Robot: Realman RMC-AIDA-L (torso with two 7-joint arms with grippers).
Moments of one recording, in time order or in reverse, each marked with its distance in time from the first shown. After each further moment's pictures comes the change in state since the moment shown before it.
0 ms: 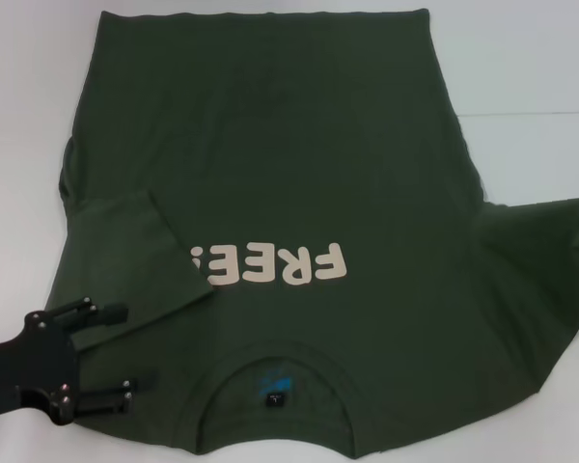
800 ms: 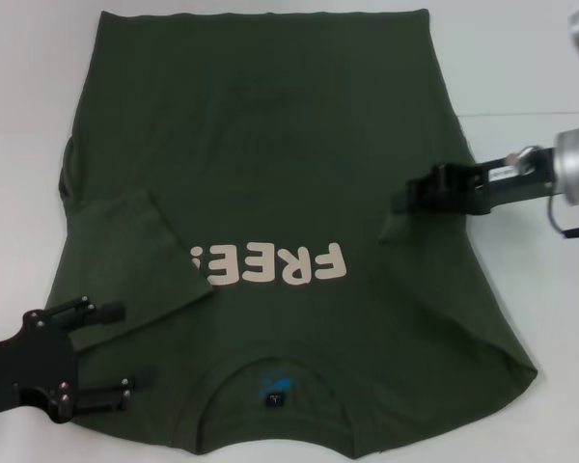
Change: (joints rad) left arm -0.001 0.001 0.000 0.000 0.001 -0.009 -0.002; right arm 0.282 0.120 -0.289 0.141 -0.007 0.195 0.016
